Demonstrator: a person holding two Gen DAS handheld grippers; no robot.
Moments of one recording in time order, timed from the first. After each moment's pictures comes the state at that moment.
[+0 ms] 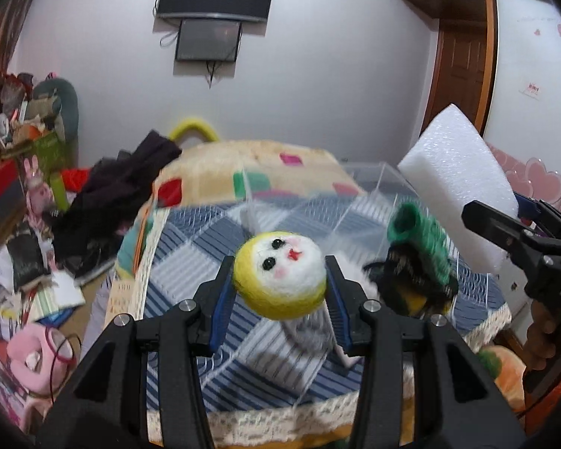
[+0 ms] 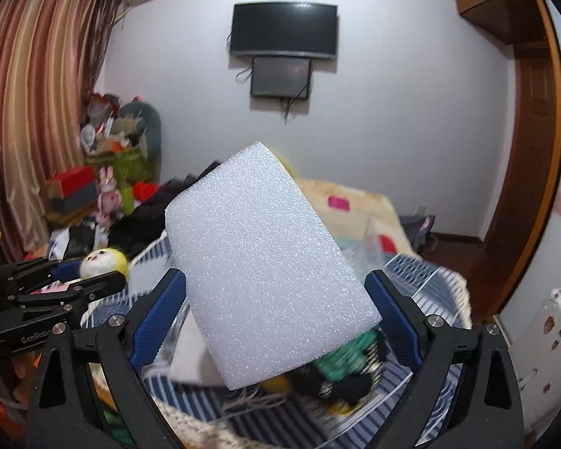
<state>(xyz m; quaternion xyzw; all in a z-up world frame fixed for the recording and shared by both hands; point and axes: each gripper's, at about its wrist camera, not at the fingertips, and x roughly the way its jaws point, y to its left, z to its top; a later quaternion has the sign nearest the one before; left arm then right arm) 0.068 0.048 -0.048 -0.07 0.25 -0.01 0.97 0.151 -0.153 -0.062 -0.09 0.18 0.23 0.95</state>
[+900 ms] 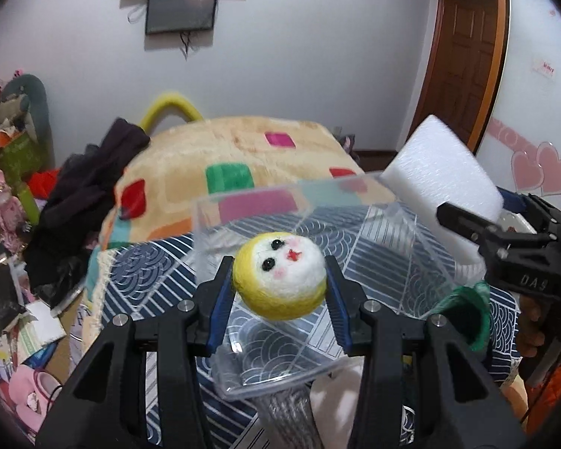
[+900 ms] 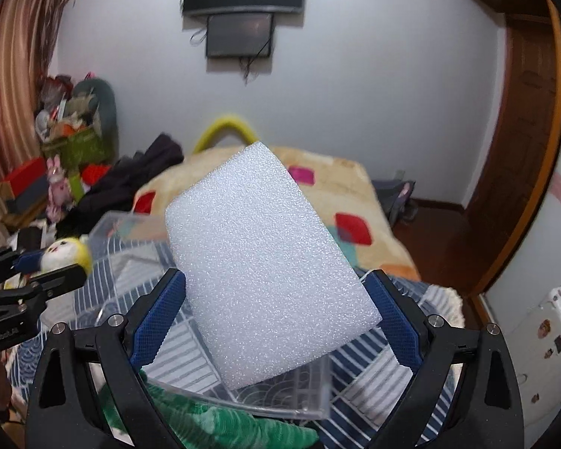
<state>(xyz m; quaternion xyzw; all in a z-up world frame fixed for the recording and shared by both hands) 0.220 0.032 -0.058 -0.05 0.34 -0.04 0.94 0.265 -0.149 -0.082 -0.10 0.26 0.17 0.94</state>
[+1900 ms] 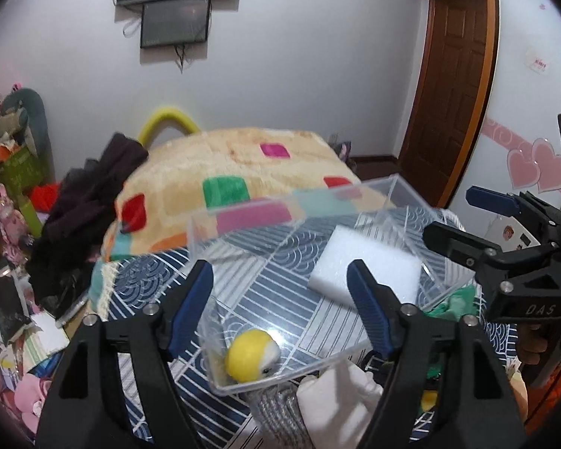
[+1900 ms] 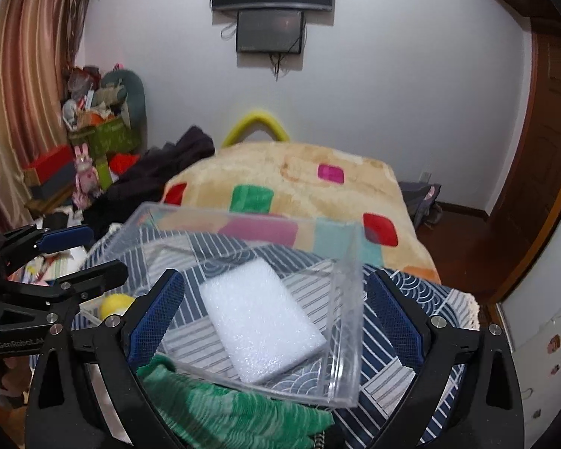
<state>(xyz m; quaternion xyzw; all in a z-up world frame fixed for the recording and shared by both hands) 0.202 0.023 -0.036 -0.04 0.30 -0.04 0.95 0.265 -0.146 -0.064 -0.11 0.27 0.23 0.93</state>
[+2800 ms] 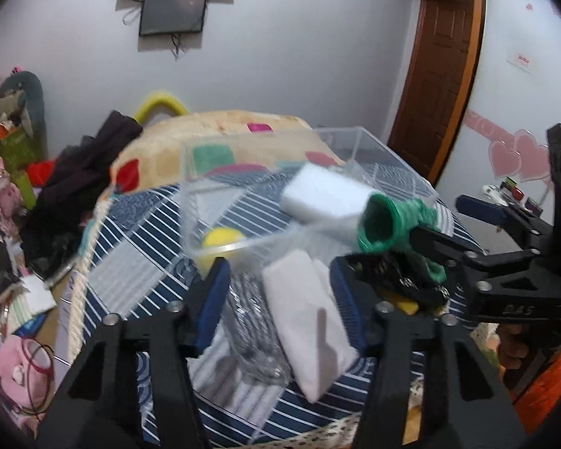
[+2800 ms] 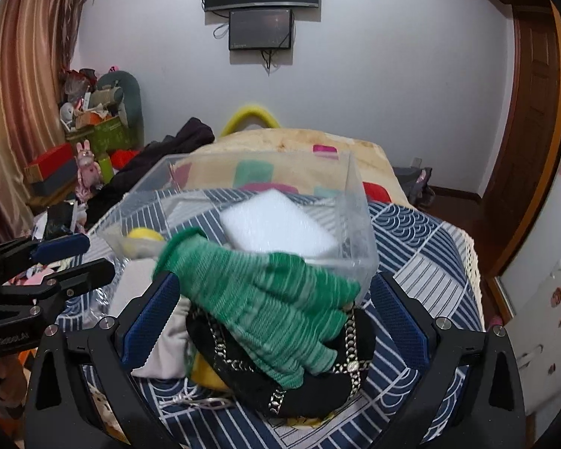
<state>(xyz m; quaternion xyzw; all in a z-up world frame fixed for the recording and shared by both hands) 0.127 0.007 -0.080 -0.06 0.32 -0.07 0.94 0.207 -0.154 -0.111 -0.09 0.28 0.21 0.93</state>
